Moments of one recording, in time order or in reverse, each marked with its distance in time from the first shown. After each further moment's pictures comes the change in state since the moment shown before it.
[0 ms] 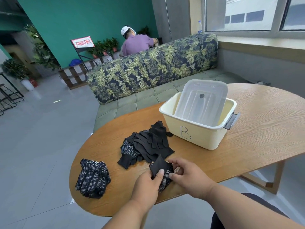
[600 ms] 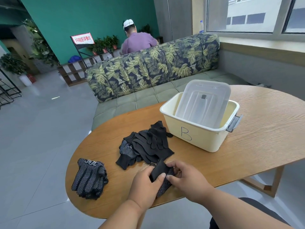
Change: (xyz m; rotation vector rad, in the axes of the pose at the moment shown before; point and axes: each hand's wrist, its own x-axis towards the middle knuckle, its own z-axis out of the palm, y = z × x) left_hand 0.016 -0.010 0.000 0.135 0.076 0.192; right_hand 0.006 0.002 0.009 -0.145 0.053 0.018
